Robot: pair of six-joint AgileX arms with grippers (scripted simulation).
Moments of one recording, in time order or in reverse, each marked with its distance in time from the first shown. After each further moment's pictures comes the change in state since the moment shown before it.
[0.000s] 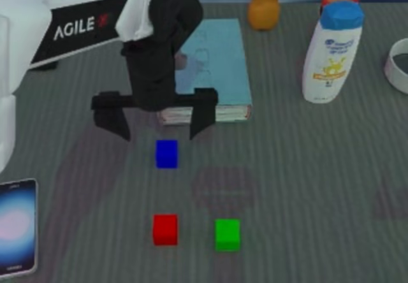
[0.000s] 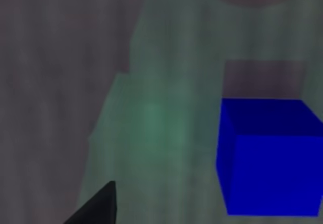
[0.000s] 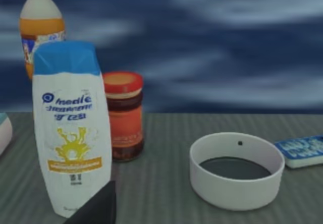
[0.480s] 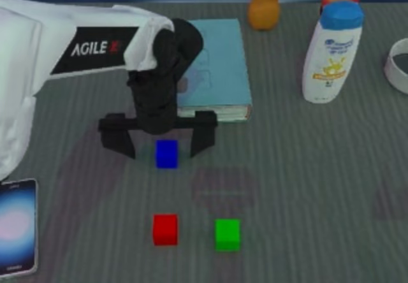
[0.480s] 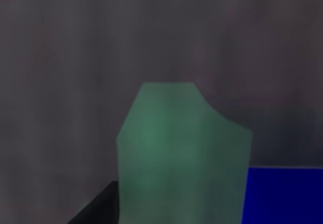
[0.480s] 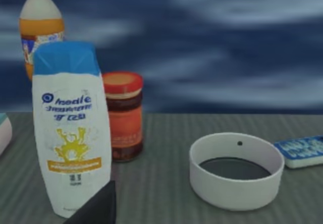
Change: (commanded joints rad) left arm -0.002 0.070 -0.121 0.193 0.001 -0.001; right arm 0.000 0.000 0.000 0.000 0.000 0.000
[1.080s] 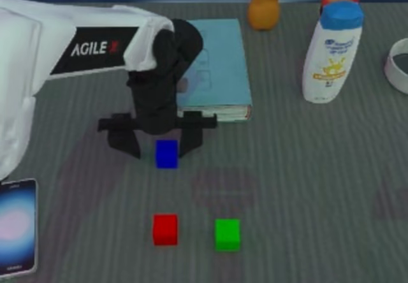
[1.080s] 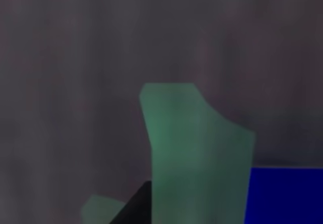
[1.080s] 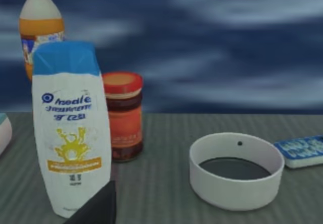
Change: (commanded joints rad) left arm 0.000 0.000 0.000 0.000 0.000 0.000; right arm 0.000 0.000 0.000 0.000 0.000 0.000
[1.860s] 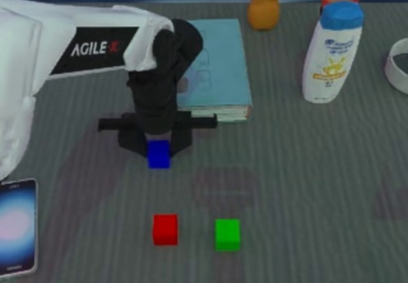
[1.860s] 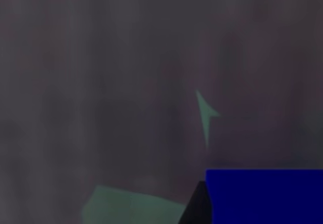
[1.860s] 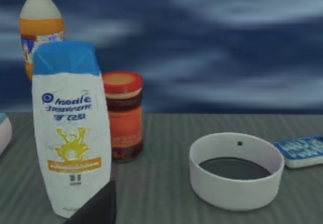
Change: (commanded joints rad) left arm 0.000 0.000 0.000 0.000 0.000 0.000; right arm 0.000 0.000 0.000 0.000 0.000 0.000
